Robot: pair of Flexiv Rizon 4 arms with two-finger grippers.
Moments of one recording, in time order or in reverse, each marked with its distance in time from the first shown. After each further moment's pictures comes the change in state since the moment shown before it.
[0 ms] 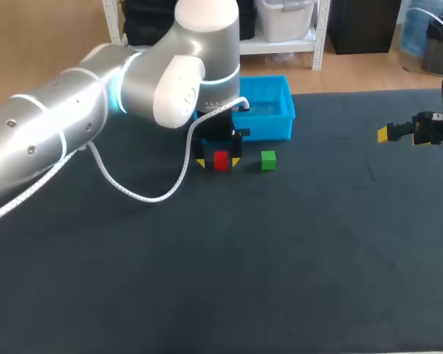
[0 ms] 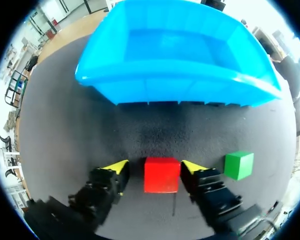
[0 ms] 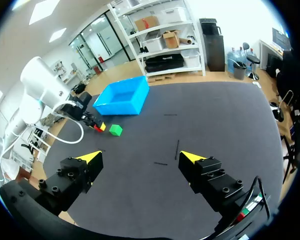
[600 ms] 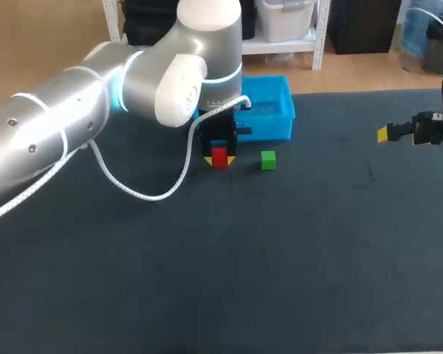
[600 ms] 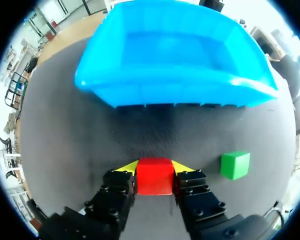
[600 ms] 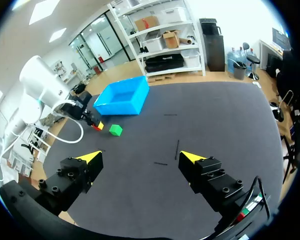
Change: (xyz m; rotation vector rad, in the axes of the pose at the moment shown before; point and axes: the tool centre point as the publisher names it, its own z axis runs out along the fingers) left arm -0.003 -0.004 -0.008 0.004 -0.011 0.015; right arm 0.000 0.000 0.000 0.000 0.000 0.000
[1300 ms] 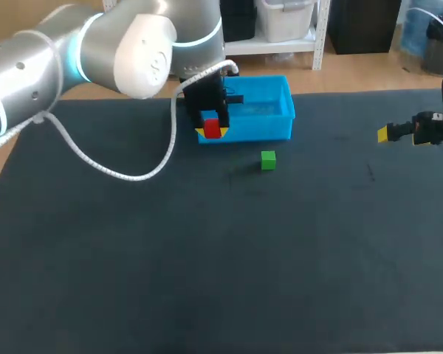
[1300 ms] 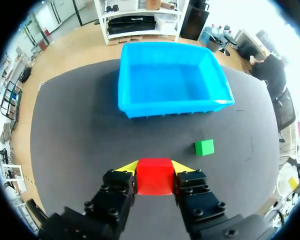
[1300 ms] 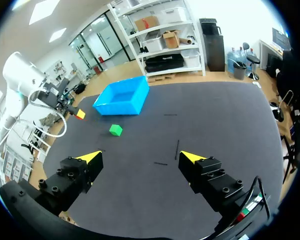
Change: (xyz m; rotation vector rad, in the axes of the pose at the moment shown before) left arm 0.005 0.012 -0.093 0.078 -0.083 0.058; right arm 0.000 0.000 0.000 0.000 0.000 0.000
